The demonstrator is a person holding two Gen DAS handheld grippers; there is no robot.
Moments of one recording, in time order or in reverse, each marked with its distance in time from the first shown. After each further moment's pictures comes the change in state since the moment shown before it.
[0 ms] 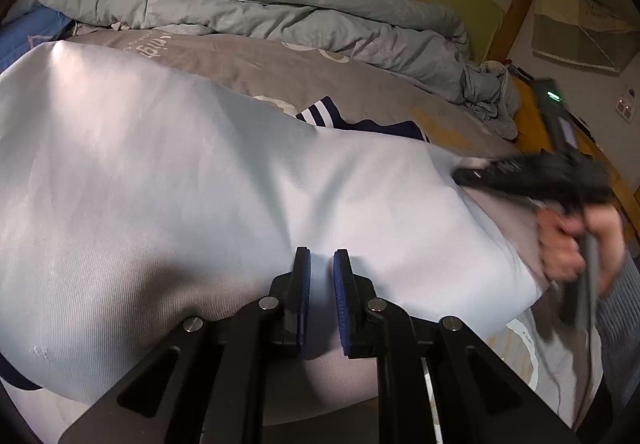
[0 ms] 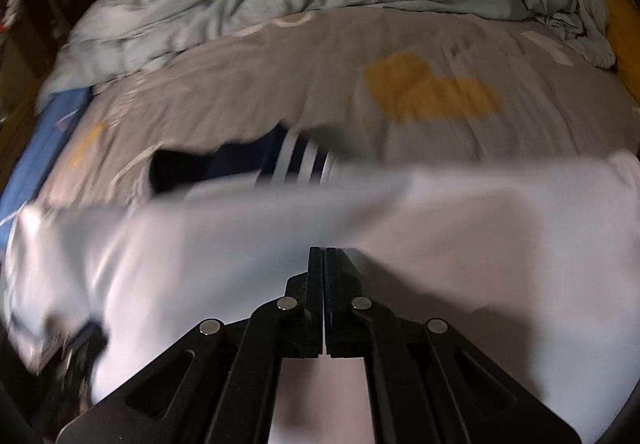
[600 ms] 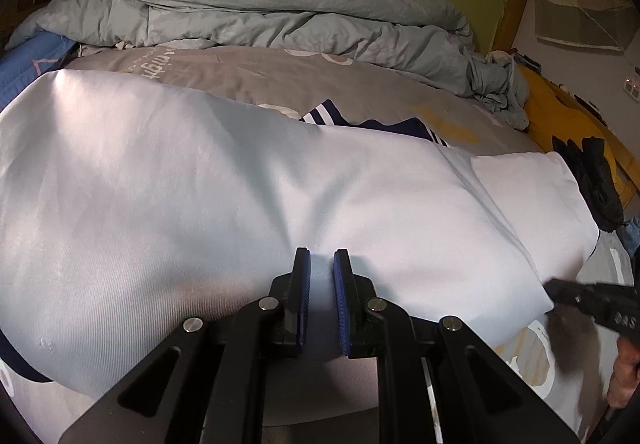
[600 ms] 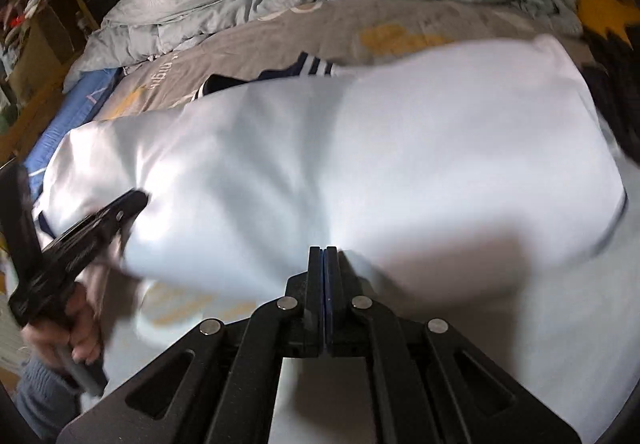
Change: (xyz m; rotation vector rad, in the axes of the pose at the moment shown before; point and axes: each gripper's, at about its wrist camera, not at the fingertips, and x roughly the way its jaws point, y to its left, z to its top) left arm 0.000 -0.009 0.000 0.052 -0.017 0.069; right arm -0.103 -0.001 -0.150 -0.029 -0.016 0.079
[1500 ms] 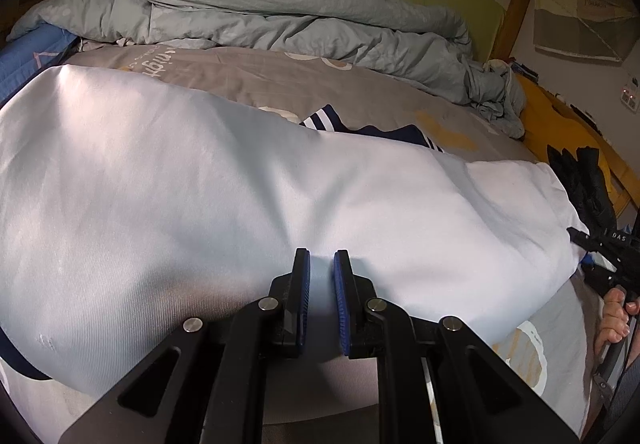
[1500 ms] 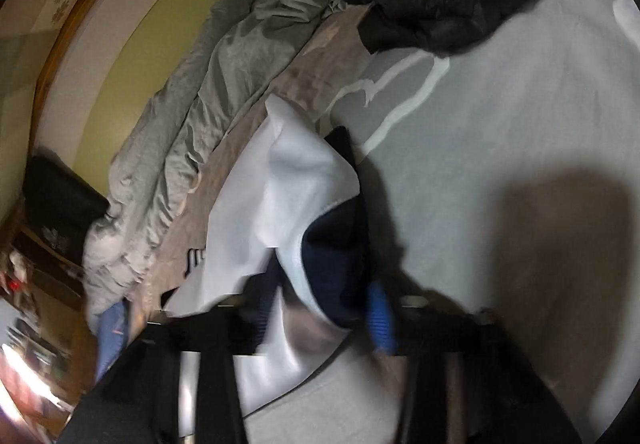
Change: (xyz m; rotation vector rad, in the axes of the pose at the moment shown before) left arm -0.006 0.003 0.000 -0.034 -0.015 -0.029; right arm -0.028 -0.152 -0.006 0.644 -0.366 0.020
